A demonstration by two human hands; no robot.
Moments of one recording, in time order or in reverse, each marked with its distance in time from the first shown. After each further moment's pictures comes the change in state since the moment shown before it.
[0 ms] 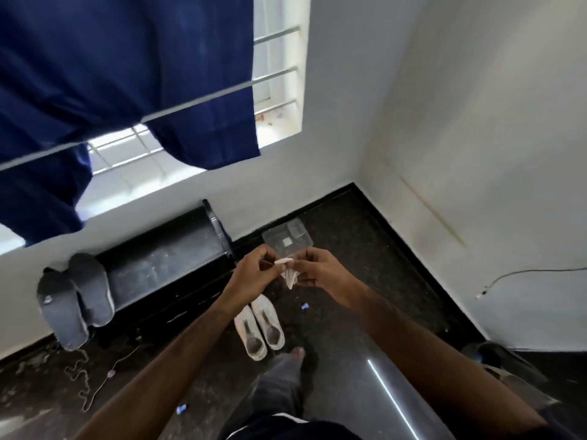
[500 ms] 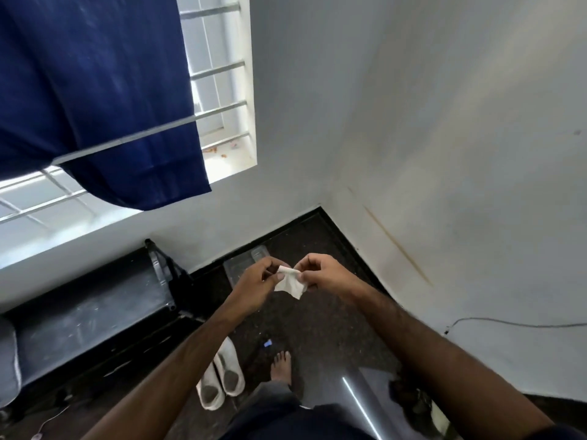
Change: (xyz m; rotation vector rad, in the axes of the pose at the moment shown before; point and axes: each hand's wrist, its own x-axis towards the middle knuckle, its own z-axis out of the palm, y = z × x) left_hand 0.154 0.057 0.093 -0.092 -0.132 0.037; right_hand 0.061 -0.078 -0.171 -0.321 0.039 -0.050
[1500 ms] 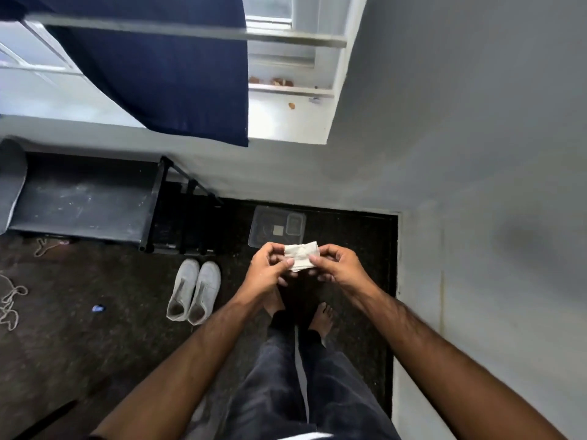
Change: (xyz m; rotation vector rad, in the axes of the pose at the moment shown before) left_hand 0.224 -0.061 0.067 -0.571 0.671 -0.567; right_hand 0.303 0.035 -0.125 0.031 -0.397 0.255
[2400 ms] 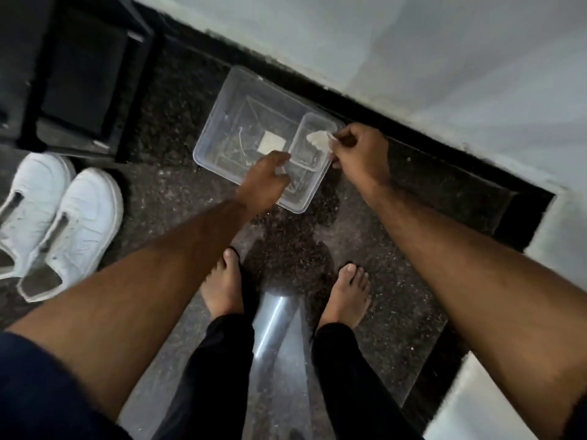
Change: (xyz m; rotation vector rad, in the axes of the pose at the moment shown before) left_hand 0.465 -0.394 0.026 0.245 0.088 -0.114; right_hand 0.558 0.281 -0.065 -0.732 0.254 -0.314
